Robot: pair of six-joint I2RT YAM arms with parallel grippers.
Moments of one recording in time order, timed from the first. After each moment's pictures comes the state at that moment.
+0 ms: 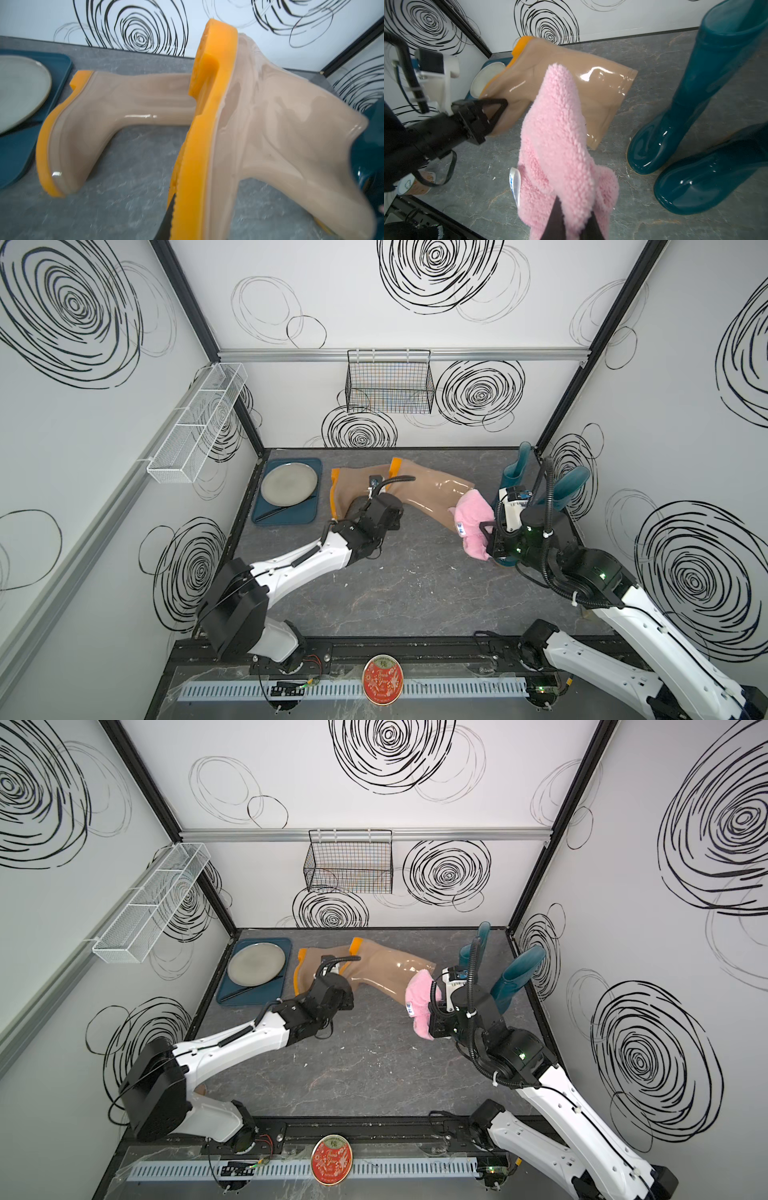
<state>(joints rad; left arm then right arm) -0.78 1.41 0.91 -0.18 -0.49 -0.60 0.70 0.82 1.04 -0.81 0.15 0.45</state>
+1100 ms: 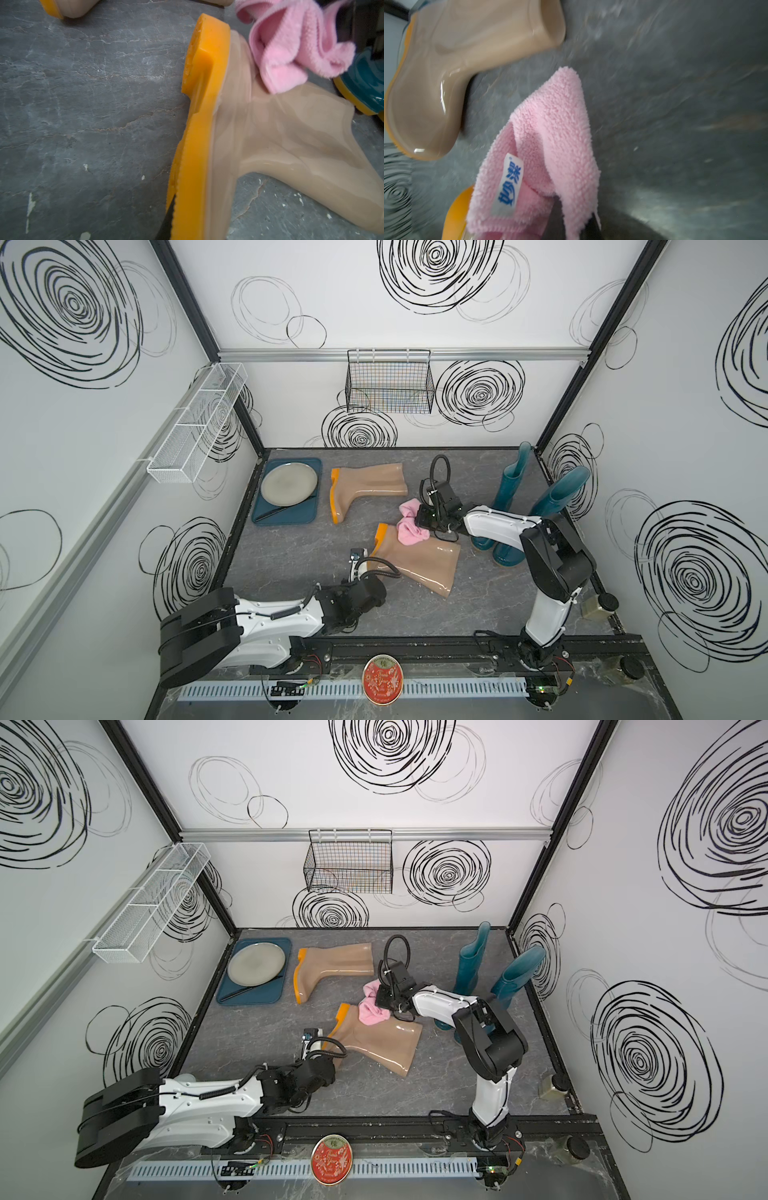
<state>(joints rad) -1.08 1.19 0.32 0.02 -0.58 -0.93 0.60 1.83 1.16 -0.20 -0.07 0.68</state>
